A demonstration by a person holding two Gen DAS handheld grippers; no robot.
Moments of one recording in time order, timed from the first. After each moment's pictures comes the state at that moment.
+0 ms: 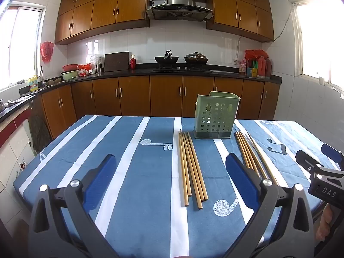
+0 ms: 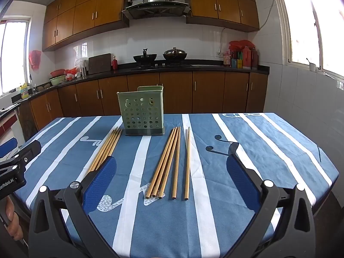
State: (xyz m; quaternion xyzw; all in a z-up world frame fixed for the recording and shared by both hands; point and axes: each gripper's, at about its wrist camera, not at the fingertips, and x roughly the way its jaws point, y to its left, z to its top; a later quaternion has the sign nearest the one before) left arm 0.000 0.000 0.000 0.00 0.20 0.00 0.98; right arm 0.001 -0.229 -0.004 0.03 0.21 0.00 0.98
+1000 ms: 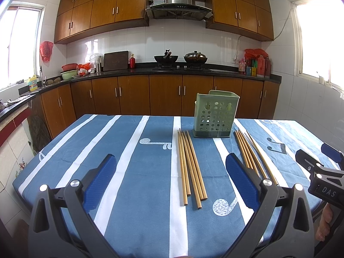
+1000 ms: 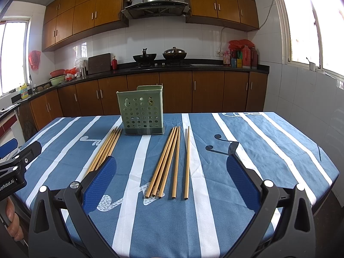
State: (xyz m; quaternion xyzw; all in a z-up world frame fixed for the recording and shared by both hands) left arm 0.000 0.000 0.000 0.00 0.20 0.00 0.98; right arm 0.002 -0.229 -0.005 0.03 0.21 0.00 0.98
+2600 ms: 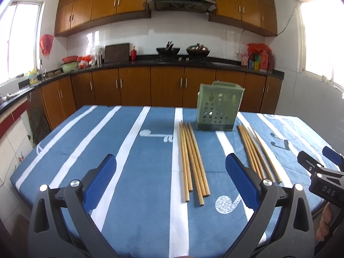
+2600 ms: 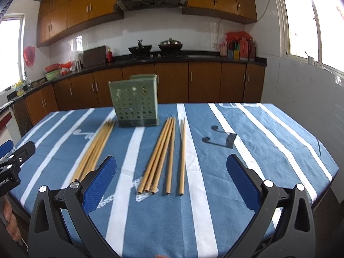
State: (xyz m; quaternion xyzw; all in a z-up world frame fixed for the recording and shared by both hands) left arm 0.015 -0.005 -0.021 -0.01 0.24 0.01 0.97; right arm 0.019 -0.238 -0.018 0.04 0.24 -0.02 0.97
